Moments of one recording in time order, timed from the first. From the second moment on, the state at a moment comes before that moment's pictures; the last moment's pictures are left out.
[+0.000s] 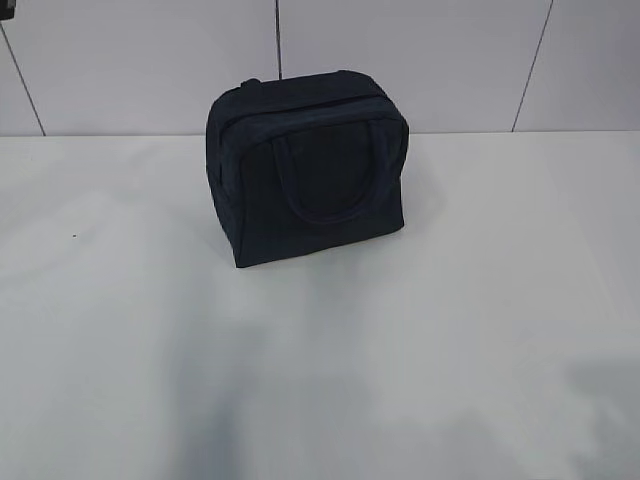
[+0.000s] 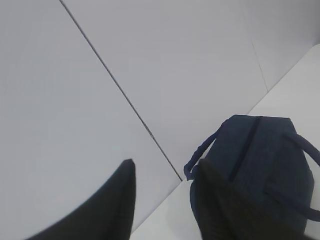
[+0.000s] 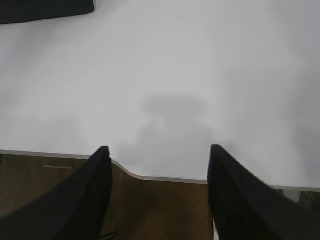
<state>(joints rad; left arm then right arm) -0.33 1.14 -0.97 -1.34 0.19 1.82 0.04 0.01 -0.49 0.03 1.14 -0.09</state>
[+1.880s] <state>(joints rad) -0.33 0.97 -0.94 0.09 0.50 0.33 0.04 0.01 -0.49 0.03 1.14 -0.09</state>
